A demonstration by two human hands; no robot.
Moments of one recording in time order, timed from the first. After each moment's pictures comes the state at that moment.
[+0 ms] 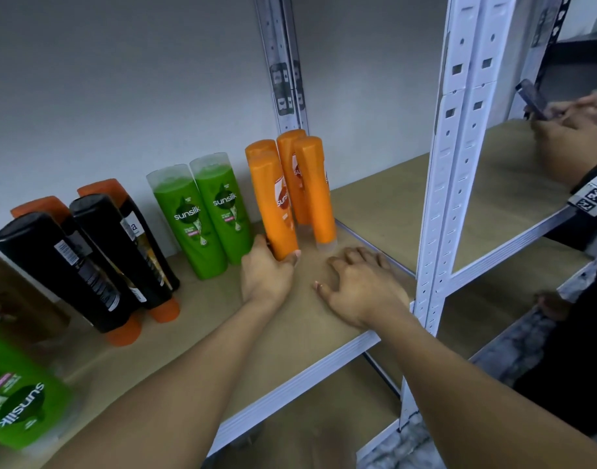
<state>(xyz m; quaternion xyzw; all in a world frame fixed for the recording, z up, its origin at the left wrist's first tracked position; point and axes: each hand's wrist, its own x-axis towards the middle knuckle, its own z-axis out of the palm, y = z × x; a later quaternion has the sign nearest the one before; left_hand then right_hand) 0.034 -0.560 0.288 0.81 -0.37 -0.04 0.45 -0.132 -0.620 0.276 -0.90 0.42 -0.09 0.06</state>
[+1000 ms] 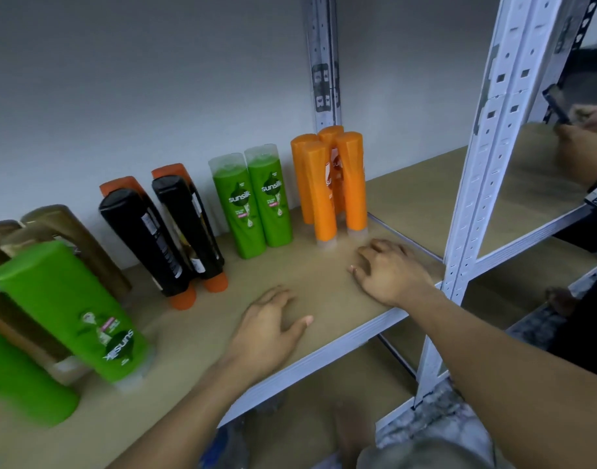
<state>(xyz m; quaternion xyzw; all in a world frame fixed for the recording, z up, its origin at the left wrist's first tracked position) 0.036 -0.392 0.285 0.79 -0.56 -0.08 0.25 -0.129 -0.599 0.284 -0.90 0.42 -0.07 0.06</state>
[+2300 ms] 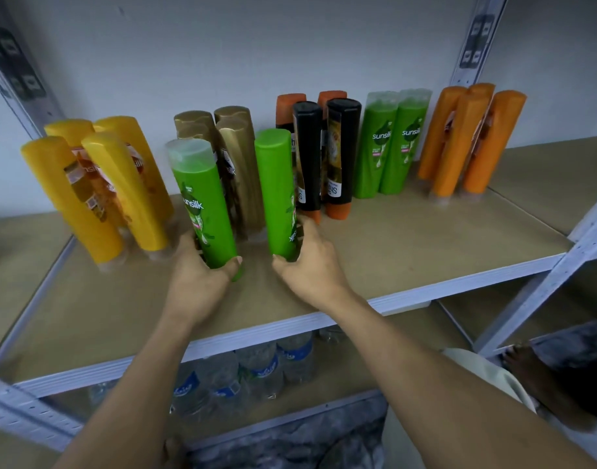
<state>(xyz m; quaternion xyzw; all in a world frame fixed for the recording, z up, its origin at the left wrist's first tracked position) 0.186 -0.153 0.291 0.80 -0.25 -0.05 0.54 0.076 -0.303 0.280 -0.84 0.26 -0.30 0.38</state>
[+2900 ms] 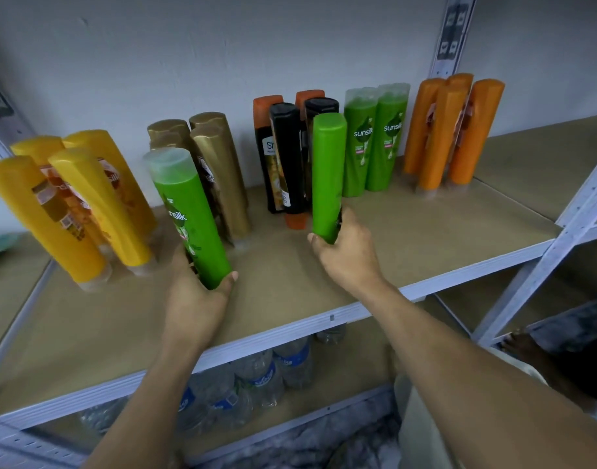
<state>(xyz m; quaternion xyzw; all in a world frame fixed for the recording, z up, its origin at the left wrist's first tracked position) 0.175 -0.159 0.273 0.80 -0.28 -0.01 0.53 0.044 -0.362 0.284 -0.80 0.32 -0.37 0.35</state>
